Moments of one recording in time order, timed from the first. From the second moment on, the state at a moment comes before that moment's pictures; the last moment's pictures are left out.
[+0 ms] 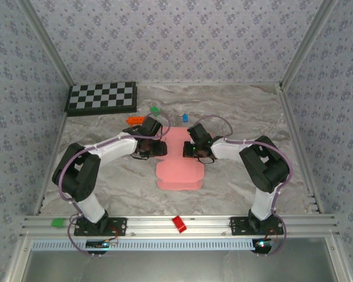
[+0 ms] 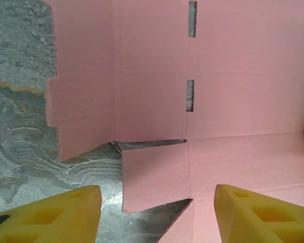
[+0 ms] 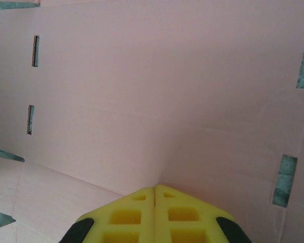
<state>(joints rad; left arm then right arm) -0.61 1.69 1.06 -0.53 0.04 -0.63 0.64 1.82 0.97 -0.12 -0.11 0.61</state>
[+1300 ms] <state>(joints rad) -0.64 1.73 1.06 -0.40 0.17 -0.56 0.64 1.82 0.97 -0.10 -0.10 0.61</state>
